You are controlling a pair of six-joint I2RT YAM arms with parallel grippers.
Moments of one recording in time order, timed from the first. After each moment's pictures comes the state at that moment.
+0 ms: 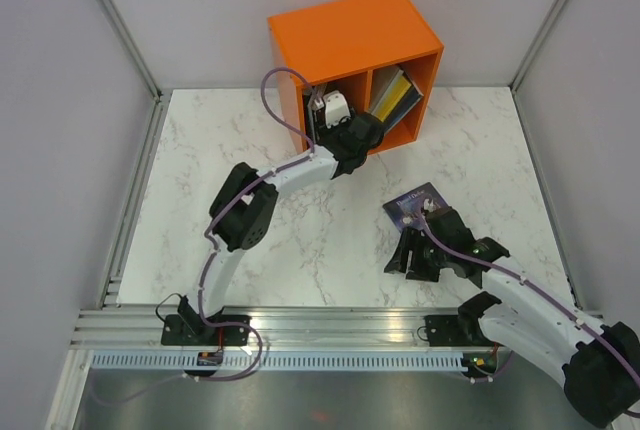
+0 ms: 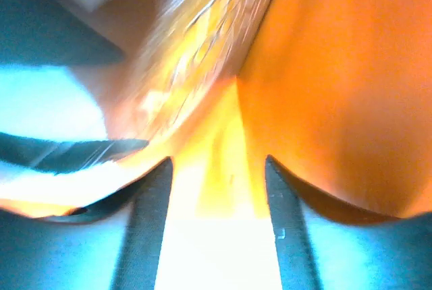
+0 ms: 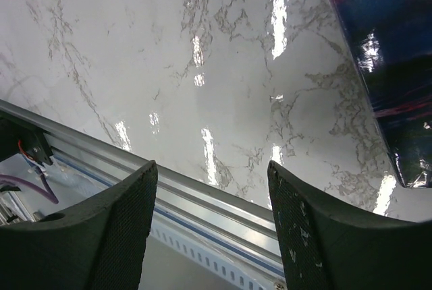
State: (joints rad) left arm -0.77 2.29 1.88 -0.26 -0.94 -0.82; right arm 0.51 0.86 0.41 -0.56 -0.29 0.78
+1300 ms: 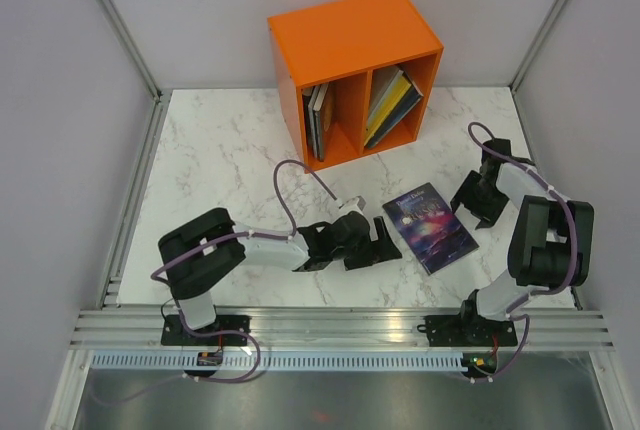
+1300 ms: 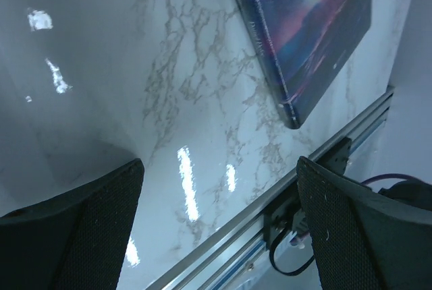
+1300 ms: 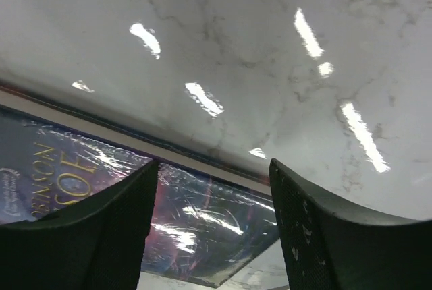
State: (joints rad) left arm -1.13 1.76 0.87 0.19 -0.03 -1.17; right arm -0.17 1.60 0.99 -0.74 0.07 0.49
